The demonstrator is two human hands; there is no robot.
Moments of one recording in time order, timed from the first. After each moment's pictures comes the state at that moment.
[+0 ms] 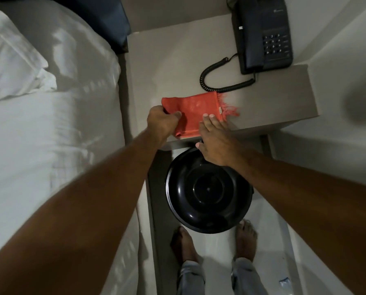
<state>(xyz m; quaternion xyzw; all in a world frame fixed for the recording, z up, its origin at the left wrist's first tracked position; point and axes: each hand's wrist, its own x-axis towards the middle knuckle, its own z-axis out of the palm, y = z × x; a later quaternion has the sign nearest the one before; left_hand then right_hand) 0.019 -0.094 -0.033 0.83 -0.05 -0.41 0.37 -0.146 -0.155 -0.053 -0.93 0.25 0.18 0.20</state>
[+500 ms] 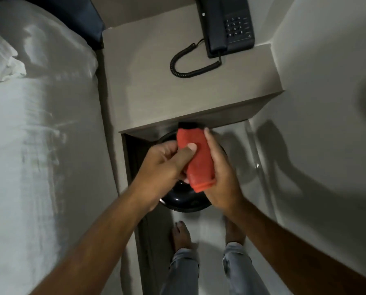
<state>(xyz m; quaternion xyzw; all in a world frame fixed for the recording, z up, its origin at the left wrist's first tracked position) -0.156 0.001 0.092 0.68 -0.19 -0.54 0.45 -0.299 -0.054 -0.005 -0.71 0.35 -0.21 0.57</state>
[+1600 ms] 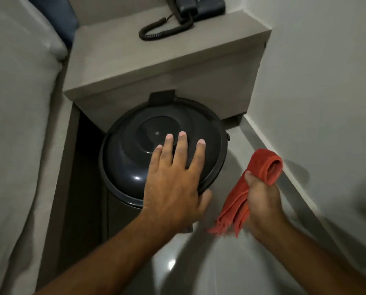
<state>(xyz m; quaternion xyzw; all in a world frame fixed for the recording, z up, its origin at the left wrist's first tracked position) -0.260 0.081 -0.199 0.77 -0.64 0.09 -0.01 -0.404 0.006 -0.264 -0.28 0.60 -0.38 0.64</state>
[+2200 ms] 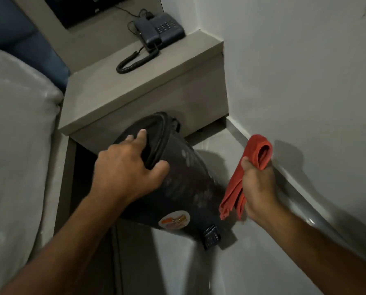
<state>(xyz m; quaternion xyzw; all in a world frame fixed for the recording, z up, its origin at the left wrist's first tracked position) -0.246 0.074 -0.124 0.80 -0.58 0.10 0.05 -0.436 -0.012 -0.262 -0.29 0.57 -0.45 0.63</state>
